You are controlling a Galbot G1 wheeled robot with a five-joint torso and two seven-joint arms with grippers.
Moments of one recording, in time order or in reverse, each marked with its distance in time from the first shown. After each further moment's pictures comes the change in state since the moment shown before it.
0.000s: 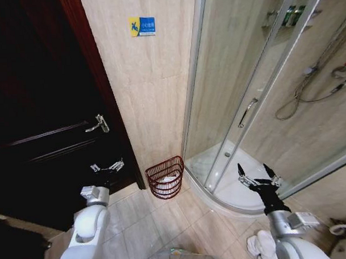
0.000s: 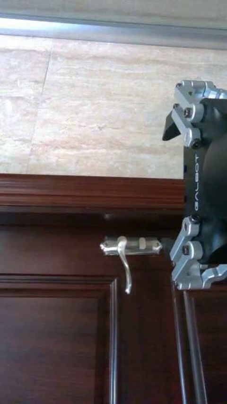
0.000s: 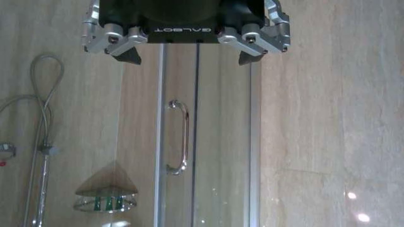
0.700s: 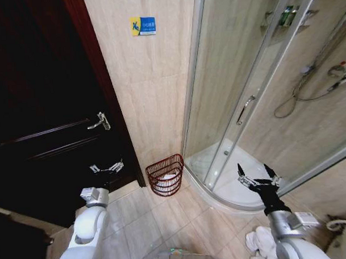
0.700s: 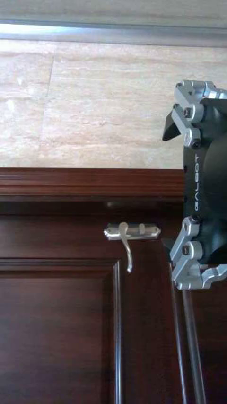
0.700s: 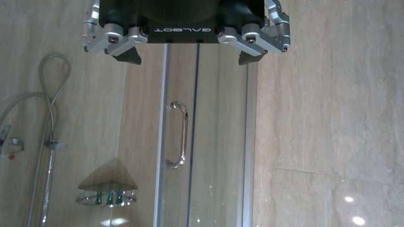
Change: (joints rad) left arm 0.014 0.017 -0.022 0.009 -0.003 -0.027 -0.003; right arm -0.011 0.015 -0.002 0.017 -0.026 -0.002 -0.007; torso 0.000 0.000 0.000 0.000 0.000
